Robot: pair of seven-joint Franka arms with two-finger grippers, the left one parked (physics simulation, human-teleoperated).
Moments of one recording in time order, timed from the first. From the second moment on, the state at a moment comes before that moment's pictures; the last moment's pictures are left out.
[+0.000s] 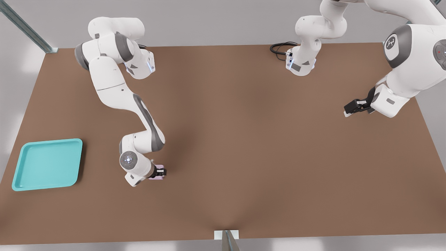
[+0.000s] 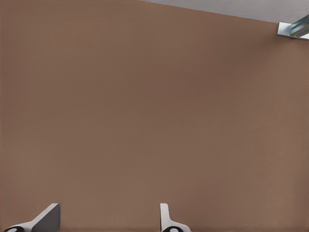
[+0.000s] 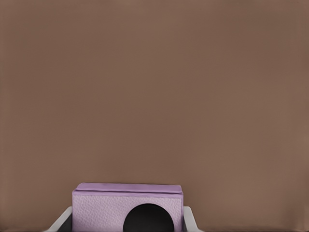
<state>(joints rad) 0.19 0.78 0.05 -1.52 0.01 2.32 0.23</state>
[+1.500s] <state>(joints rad) -0.36 0.26 0.46 -1.45 -0.08 1.87 -0.34</state>
